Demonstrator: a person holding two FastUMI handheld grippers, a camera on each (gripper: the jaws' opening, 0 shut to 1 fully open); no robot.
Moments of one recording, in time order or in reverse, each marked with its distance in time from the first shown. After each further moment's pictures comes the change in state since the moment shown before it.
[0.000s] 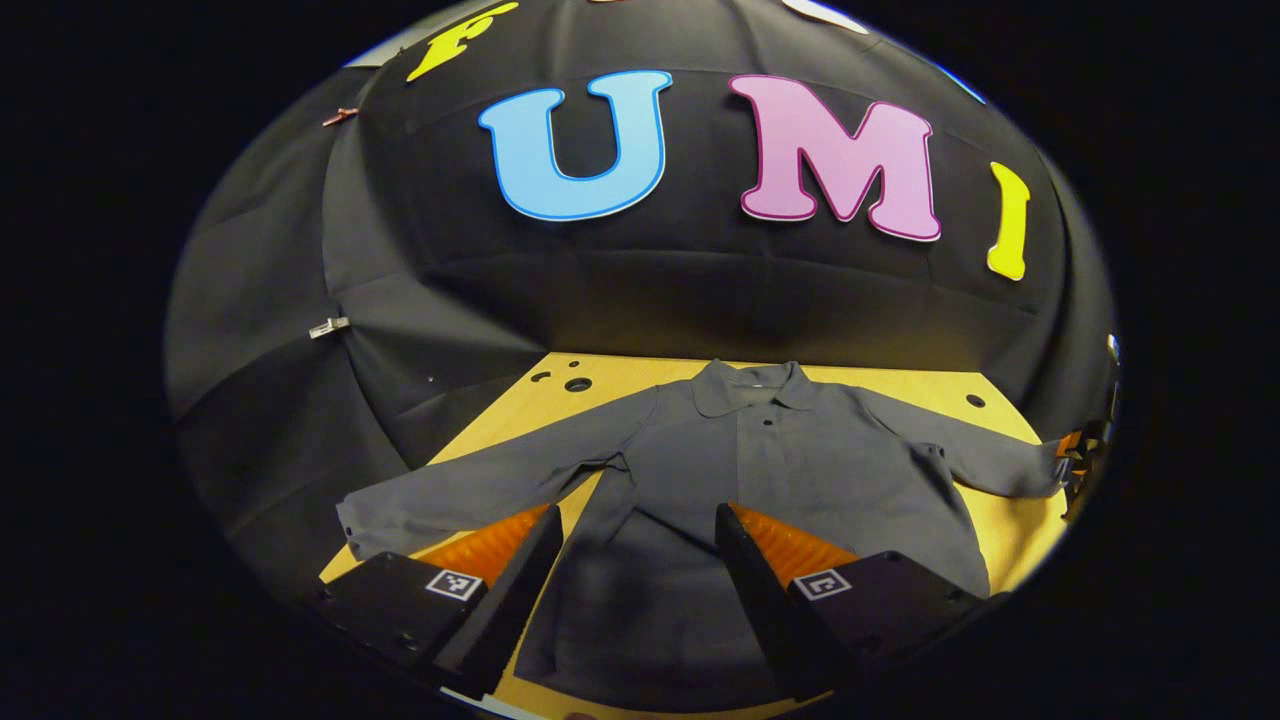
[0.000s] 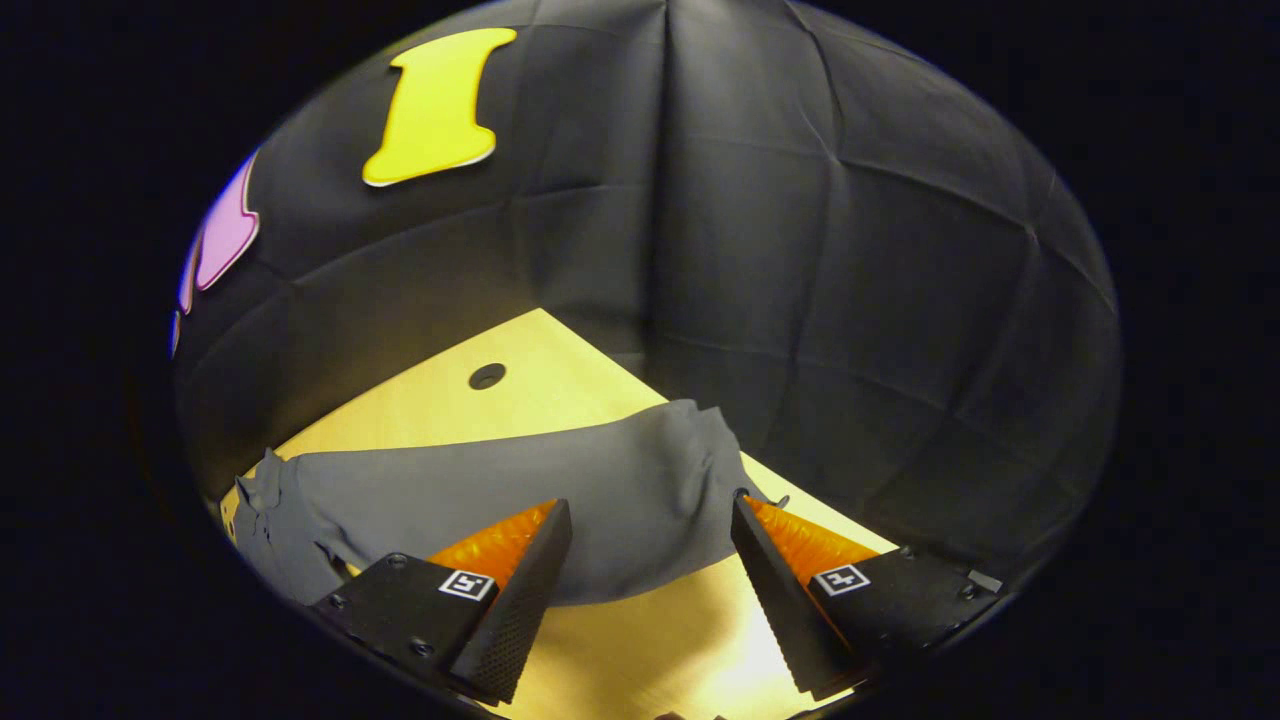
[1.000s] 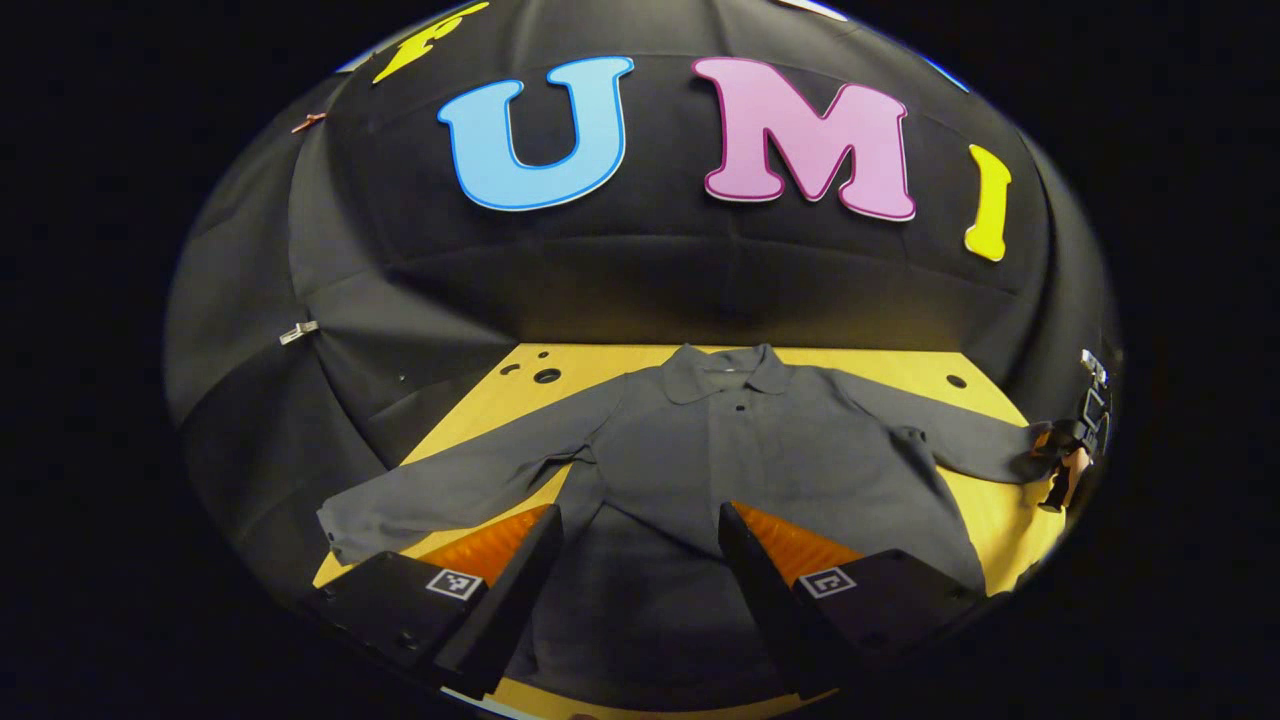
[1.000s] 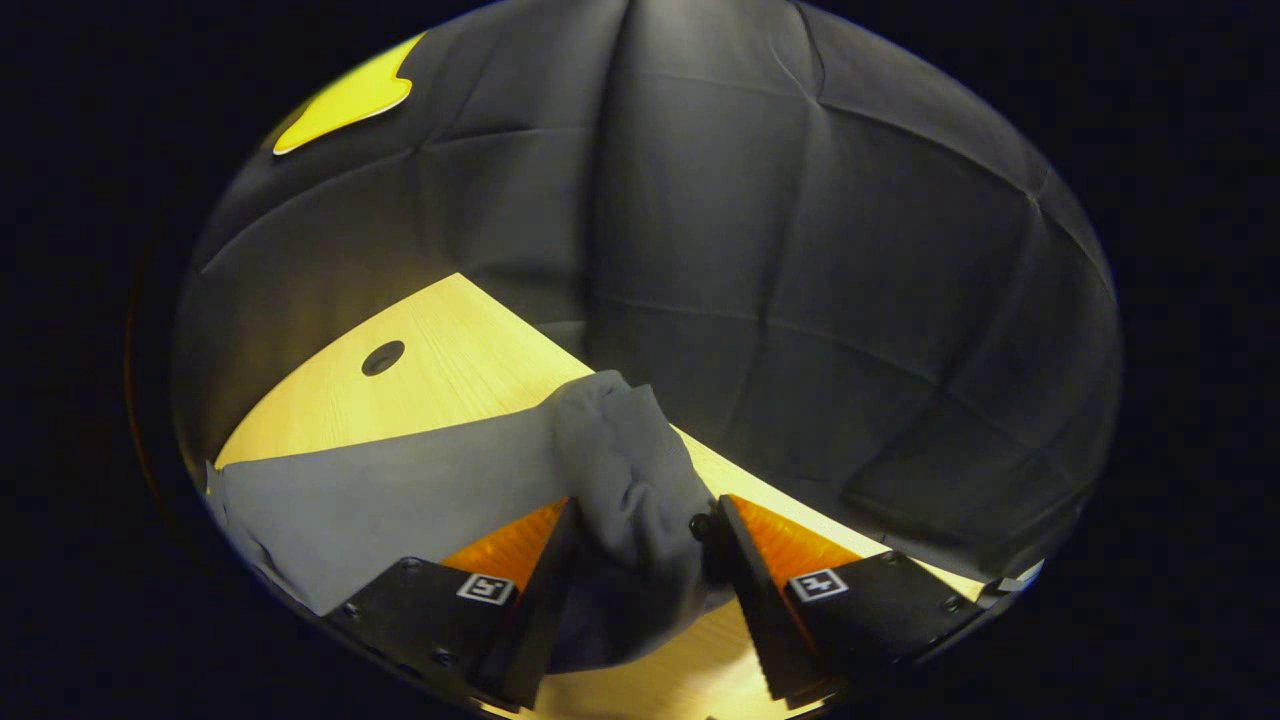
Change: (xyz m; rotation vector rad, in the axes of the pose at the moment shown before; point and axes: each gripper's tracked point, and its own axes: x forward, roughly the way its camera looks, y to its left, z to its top) left arm 0.001 -0.034 -0.001 0.042 0.013 -0.077; right arm 0.063 -0.026 -0.015 0.011 0.089 -0.123
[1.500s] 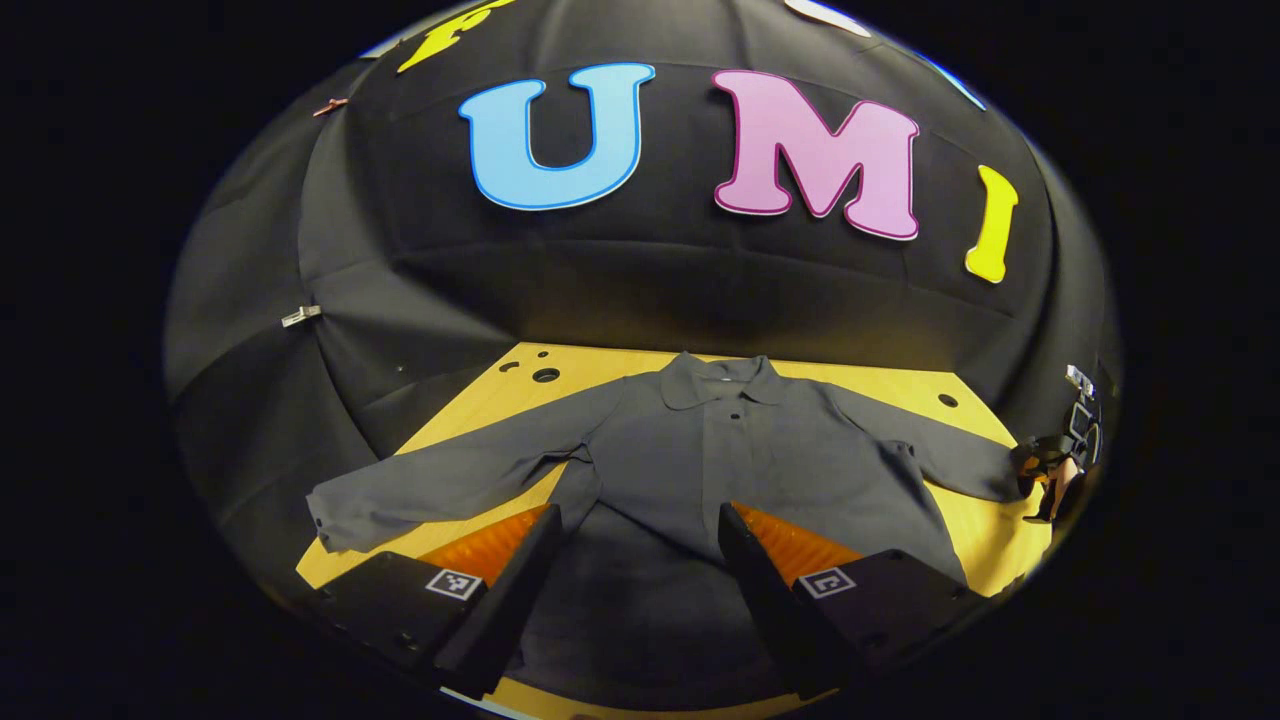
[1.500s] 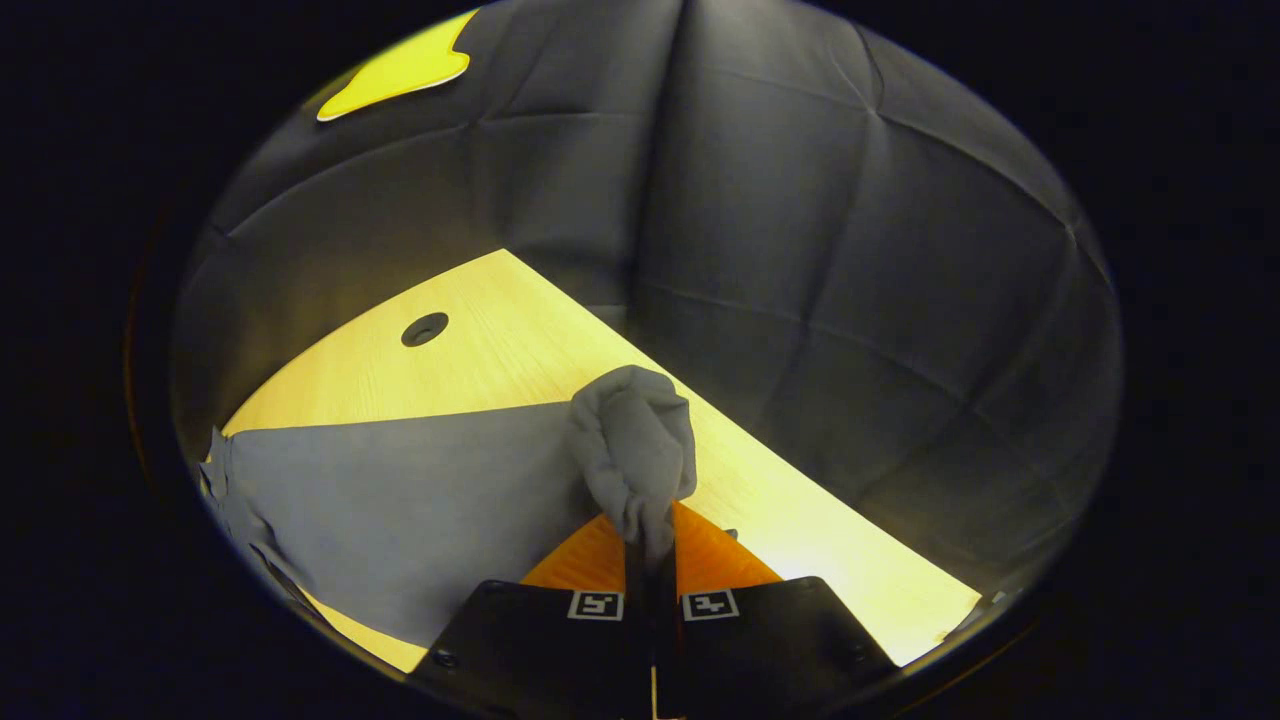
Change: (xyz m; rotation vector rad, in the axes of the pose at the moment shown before) left arm -0.009 0.010 -0.002 -0.071 -0.020 0.005; right arm -0.007 0.023 -0.004 -0.078 0.054 0.067
